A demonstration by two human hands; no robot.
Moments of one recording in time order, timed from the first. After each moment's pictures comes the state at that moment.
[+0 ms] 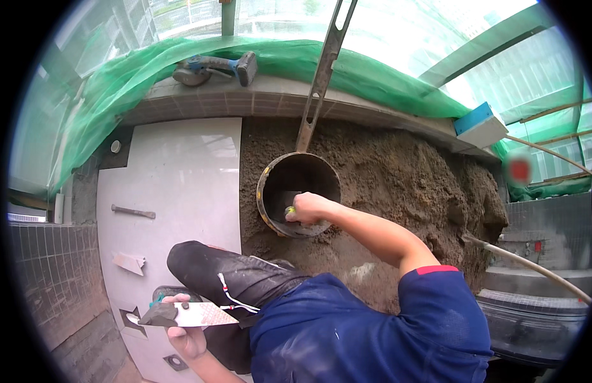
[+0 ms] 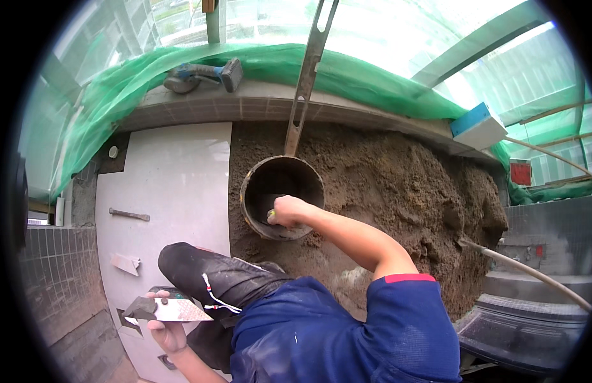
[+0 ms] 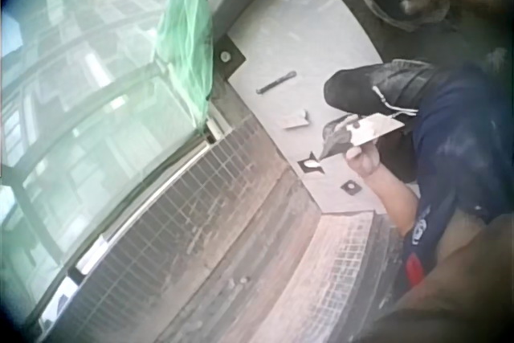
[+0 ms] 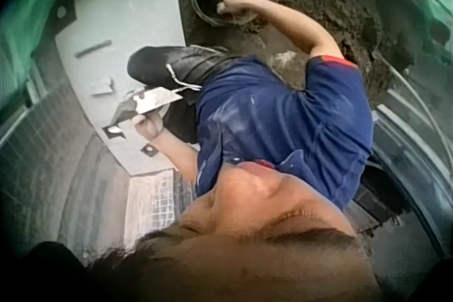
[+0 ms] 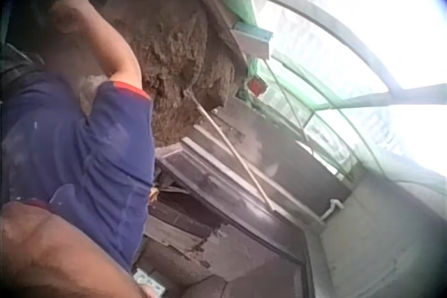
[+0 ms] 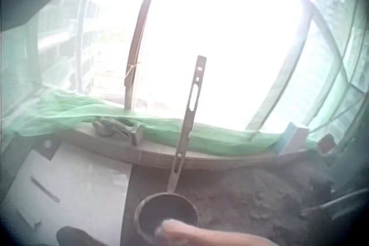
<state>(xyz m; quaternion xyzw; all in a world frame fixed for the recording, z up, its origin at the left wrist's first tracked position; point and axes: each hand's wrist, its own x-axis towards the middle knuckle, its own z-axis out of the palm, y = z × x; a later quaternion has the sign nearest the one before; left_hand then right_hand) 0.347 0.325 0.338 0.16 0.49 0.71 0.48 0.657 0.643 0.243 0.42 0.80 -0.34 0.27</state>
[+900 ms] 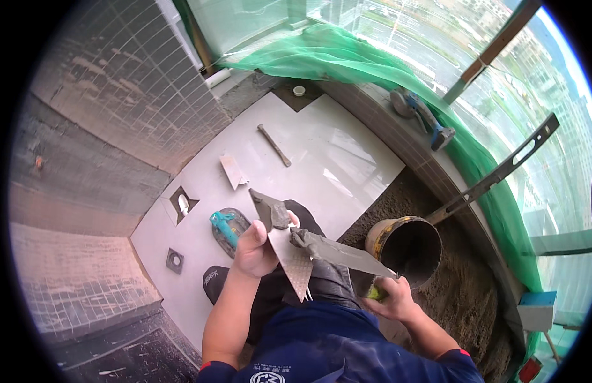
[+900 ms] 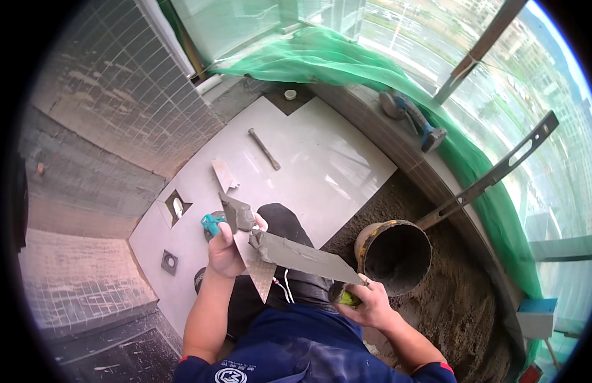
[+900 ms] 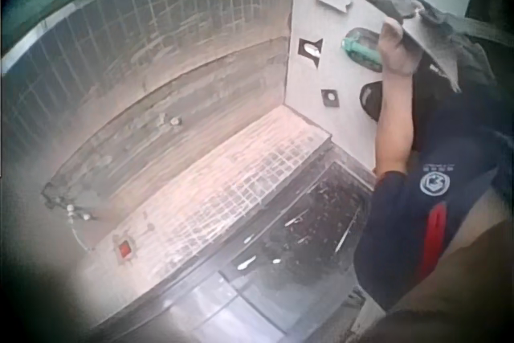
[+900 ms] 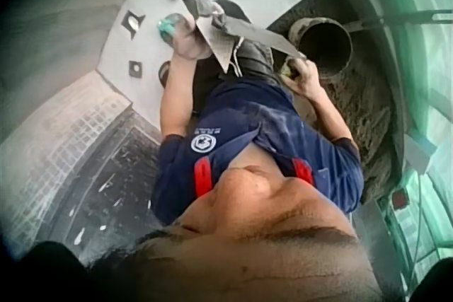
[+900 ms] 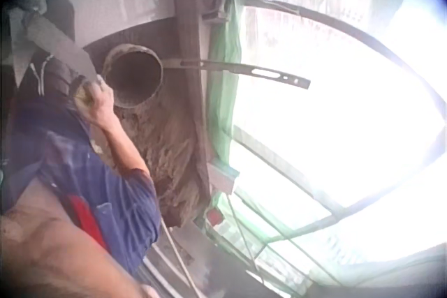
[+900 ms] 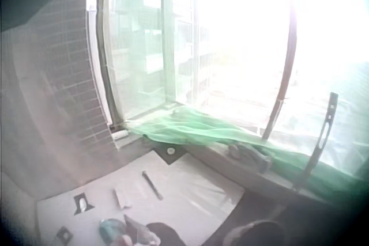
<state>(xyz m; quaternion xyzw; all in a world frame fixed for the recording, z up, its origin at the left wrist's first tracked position) 0.325 0.351 0.369 0.16 0.26 0.80 0.52 0.608 0.537 0.383 0.09 0.90 -0.40 -0.15</state>
